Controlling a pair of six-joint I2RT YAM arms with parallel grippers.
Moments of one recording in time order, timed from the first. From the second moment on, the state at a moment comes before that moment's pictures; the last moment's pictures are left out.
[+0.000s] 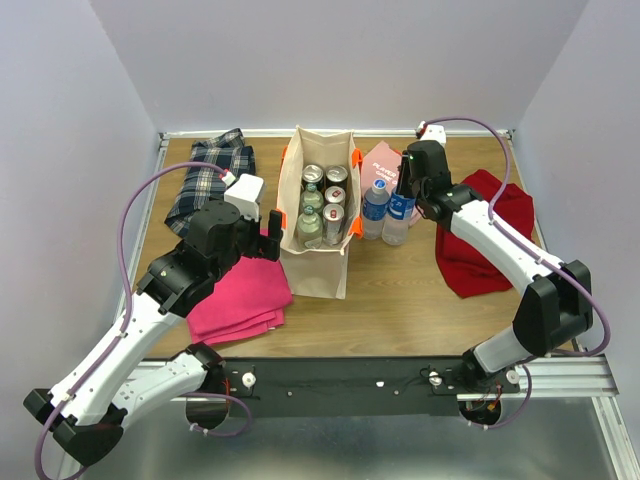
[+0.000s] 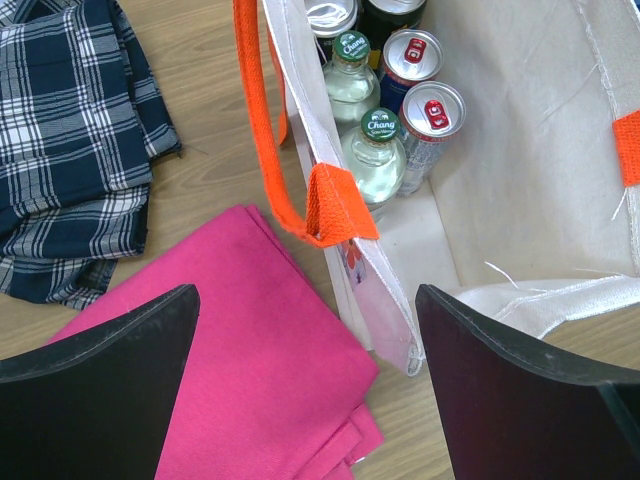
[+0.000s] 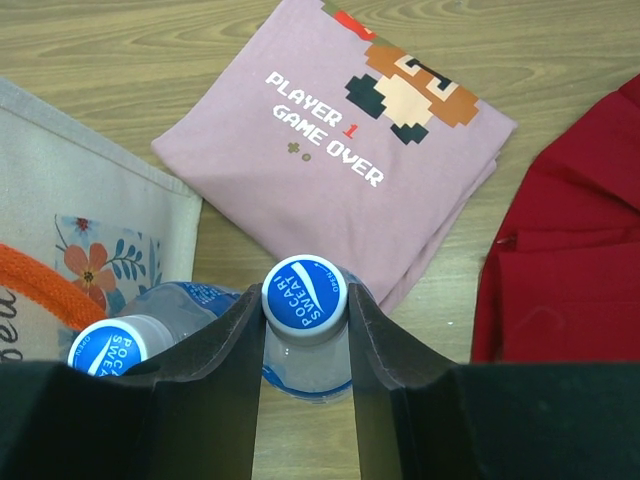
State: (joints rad) left arm -0.65 0.86 1.06 -0.63 -0.25 -0.16; right arm 0.45 1.52 1.25 -0.29 0.38 0.31
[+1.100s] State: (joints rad) left arm -0.65 0.86 1.06 -0.63 -0.23 -0.16; right arm 0.46 1.48 1.21 -0.41 0.29 0.38
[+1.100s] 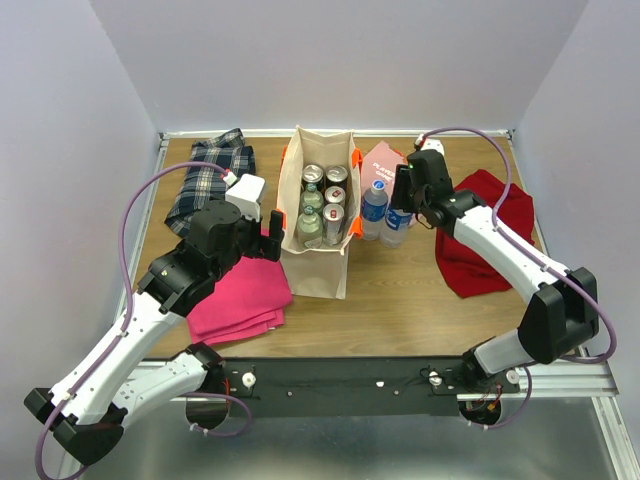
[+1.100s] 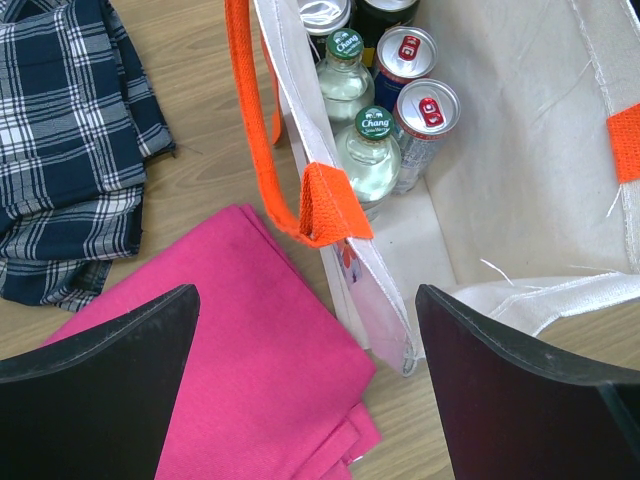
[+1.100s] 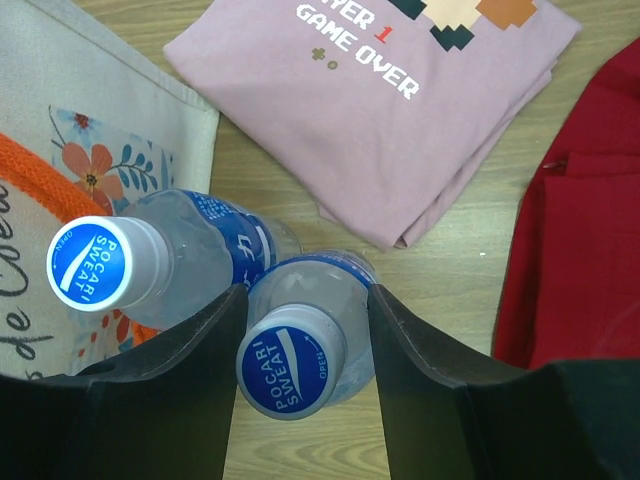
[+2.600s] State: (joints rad) left arm -0.65 0.86 1.06 -0.63 -0.23 -0.16; right arm 0.46 1.43 1.26 -0.52 0.20 0.37
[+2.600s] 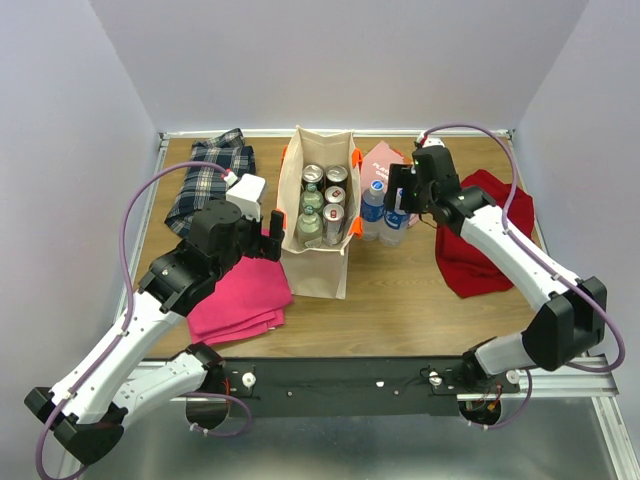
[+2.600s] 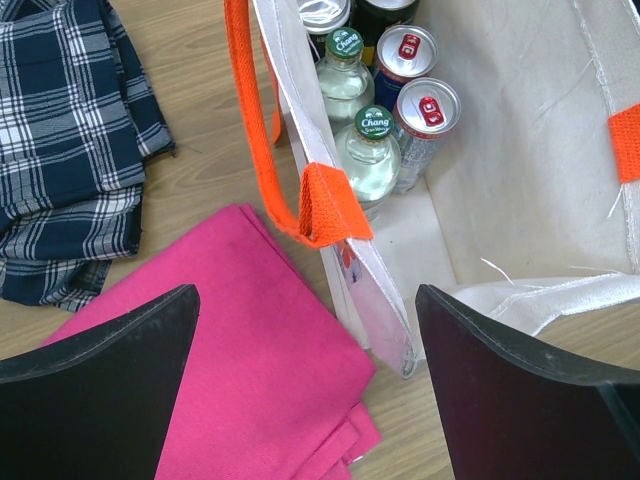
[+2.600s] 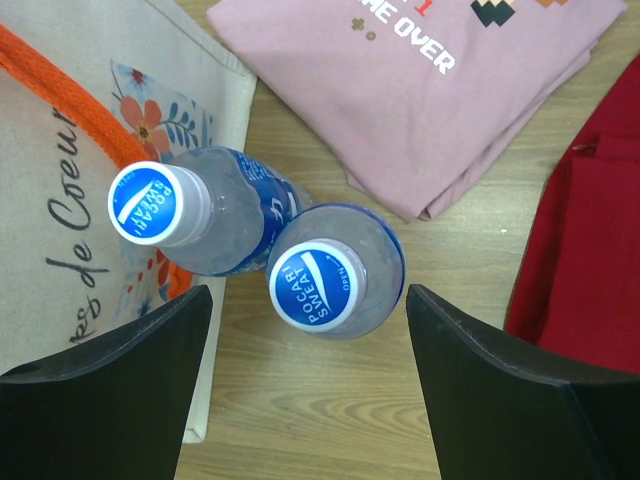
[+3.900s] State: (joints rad) left arm -0.65 0.87 1.05 -0.63 -0.22 -0.16; right arm 0.46 1.53 1.23 -0.47 0.21 0.27
